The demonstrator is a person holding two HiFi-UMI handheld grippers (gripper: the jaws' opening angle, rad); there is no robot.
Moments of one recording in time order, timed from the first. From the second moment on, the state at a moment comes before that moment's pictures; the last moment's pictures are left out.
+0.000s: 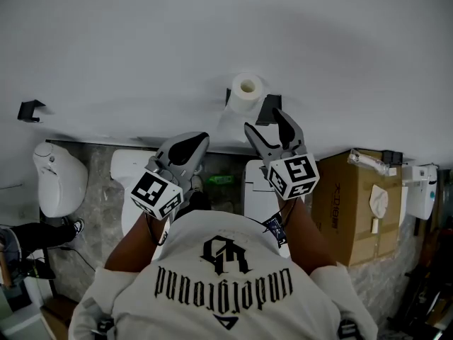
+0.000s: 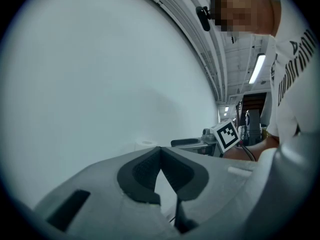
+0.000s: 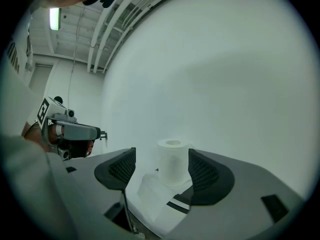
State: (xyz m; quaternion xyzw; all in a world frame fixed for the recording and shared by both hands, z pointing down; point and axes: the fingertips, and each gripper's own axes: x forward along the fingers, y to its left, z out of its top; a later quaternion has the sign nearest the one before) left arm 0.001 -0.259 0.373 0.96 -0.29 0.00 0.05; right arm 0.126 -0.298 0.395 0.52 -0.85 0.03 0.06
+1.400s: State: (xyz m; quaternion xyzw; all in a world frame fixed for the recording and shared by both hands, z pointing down) left arm -0.102 -0.134 0.348 0.96 -0.28 0.01 0.01; right arm 0.018 -0.151 0.352 0.47 -0.88 -0.03 0.04
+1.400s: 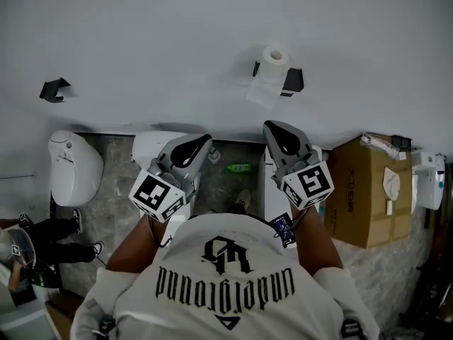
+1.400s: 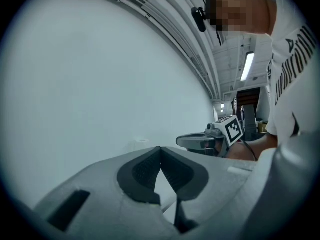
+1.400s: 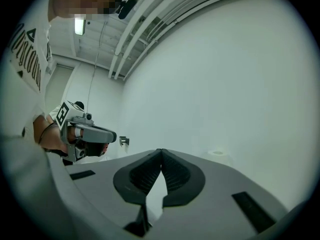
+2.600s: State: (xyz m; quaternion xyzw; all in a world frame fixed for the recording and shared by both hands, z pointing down) left arm -0.039 0.009 0.352 0.97 -0.25 0.00 0.02; right arm 0.046 0.021 0.348 0.45 -0.89 -0.03 0.05
